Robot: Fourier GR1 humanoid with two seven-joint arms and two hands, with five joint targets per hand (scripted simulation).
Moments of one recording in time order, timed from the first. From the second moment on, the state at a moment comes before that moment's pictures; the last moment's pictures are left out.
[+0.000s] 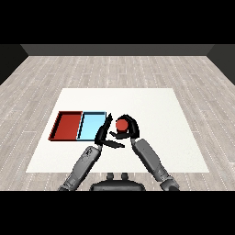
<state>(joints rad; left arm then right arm) -0.28 0.00 -0.42 -1.38 0.12 0.24 -0.24 -0.43 0.00 0.39 -1.28 -0.25 -0.36 -0.37</state>
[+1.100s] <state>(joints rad) -0.38 0.02 -0.50 -1.31 0.13 0.39 -0.19 -0.48 -0.01 0.56 -1.34 -0.33 -0.49 -0.36</state>
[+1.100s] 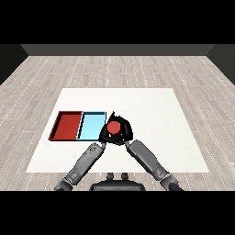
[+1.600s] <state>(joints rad) -0.44 0.04 -0.56 -1.27 0.18 0.52 -0.16 -0.50 -0.03 0.55 -1.33 -0.35 -0.47 -0.38</state>
